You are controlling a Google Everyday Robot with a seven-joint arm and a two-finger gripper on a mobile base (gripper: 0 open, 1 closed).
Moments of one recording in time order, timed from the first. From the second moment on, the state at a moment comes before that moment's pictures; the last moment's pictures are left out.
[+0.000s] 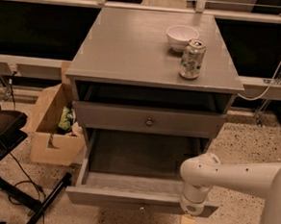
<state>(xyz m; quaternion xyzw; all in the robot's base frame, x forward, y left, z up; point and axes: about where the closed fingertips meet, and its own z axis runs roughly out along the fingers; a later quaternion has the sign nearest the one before) 0.392 -0.200 0.408 0.58 -0.80 -0.09 0.11</state>
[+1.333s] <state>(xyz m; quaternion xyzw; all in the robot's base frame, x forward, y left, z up) 0.392 -0.200 0.408 0.58 -0.80 -0.09 0.11</state>
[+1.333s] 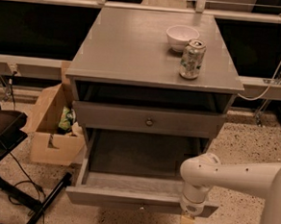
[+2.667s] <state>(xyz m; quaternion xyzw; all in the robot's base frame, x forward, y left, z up) 0.392 -0.200 0.408 0.58 -0.80 -0.09 0.11</state>
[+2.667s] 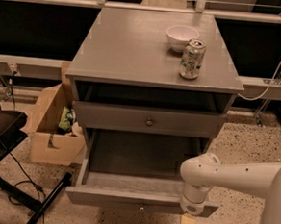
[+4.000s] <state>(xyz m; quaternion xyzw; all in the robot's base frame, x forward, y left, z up) 0.392 -0.200 0.408 0.58 -0.80 -0.09 0.11</state>
